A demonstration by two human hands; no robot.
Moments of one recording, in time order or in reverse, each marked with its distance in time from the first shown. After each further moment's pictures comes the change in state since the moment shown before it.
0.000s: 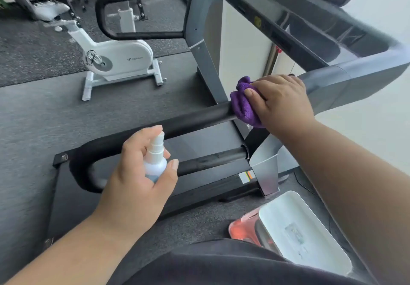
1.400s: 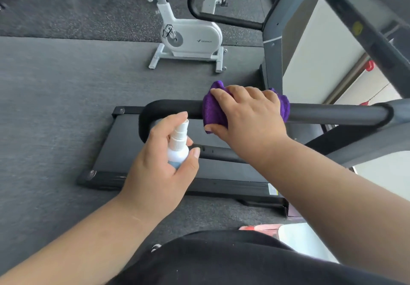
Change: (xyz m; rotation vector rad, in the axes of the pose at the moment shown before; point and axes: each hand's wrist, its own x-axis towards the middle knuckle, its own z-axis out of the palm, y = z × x) left_hand -0.044 0.006 -0.024 0.076 0.229 -0.175; right_hand -0.005 -0.154 0.033 -0.031 -0.205 -0.401
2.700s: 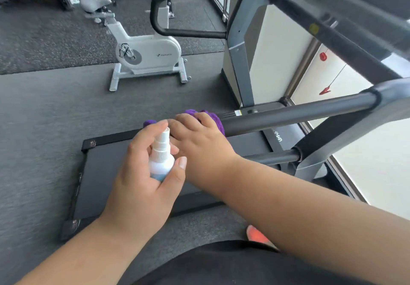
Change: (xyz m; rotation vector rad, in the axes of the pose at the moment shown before) left_hand 0.050 -0.071 -0.087 -0.148 -0.125 0.101; right_hand 0.050 -0.138 0.024 0.057 -0.055 -0.149
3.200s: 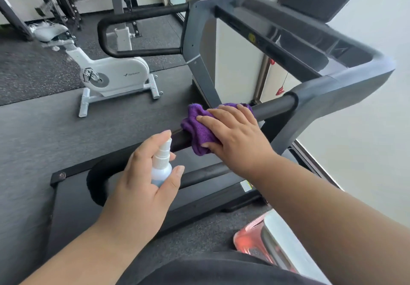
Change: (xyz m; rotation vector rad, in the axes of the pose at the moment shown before) left_hand 0.023 0.059 0.100 0.102 -0.177 0.073; right_hand -0.124 0.164 -0.035 -0.021 0.224 0.310
